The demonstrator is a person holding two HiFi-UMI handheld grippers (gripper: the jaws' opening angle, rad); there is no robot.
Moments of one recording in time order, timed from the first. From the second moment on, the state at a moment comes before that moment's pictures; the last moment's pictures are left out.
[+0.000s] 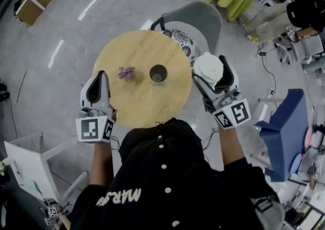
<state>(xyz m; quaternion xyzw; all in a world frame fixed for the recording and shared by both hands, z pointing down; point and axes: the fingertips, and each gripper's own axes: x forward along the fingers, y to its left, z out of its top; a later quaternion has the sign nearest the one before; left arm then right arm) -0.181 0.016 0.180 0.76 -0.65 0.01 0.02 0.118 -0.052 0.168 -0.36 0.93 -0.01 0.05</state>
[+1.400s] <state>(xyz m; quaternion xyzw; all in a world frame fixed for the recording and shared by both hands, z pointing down) -0.180 0.048 0.143 0.75 -0.66 0.03 -0.05 0.130 -0.027 0.156 -0.39 0.92 0.01 0.06</state>
